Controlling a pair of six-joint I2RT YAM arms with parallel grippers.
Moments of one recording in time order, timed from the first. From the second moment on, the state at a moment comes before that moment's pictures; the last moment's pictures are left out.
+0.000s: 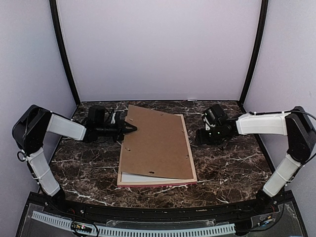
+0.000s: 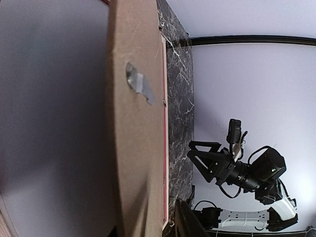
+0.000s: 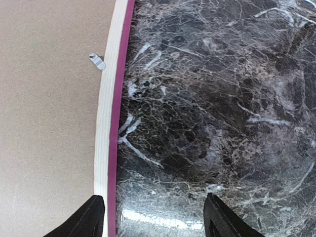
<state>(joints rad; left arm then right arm) -0.40 1.76 0.85 0.43 0.70 -1.08 0.59 1.61 0.98 -0.37 0.08 0.48</state>
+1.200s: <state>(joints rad) -0.43 1.87 0.90 0.34 0.69 -1.02 0.59 2.05 1.40 -0.27 -0.14 0.18</state>
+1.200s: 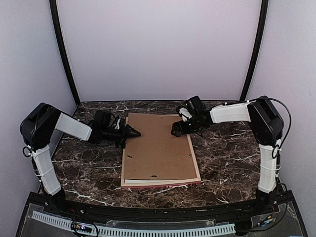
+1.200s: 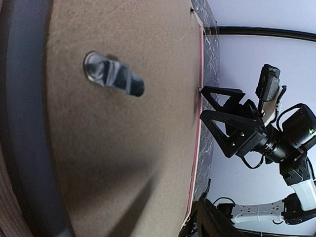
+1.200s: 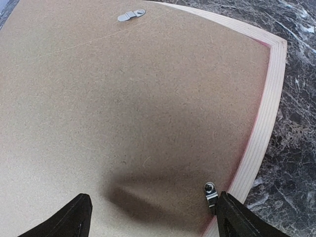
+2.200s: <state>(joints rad) -0.45 1.88 0.93 0.25 0.66 -0.97 0.59 2.03 1.42 -0.33 -0.23 0.24</state>
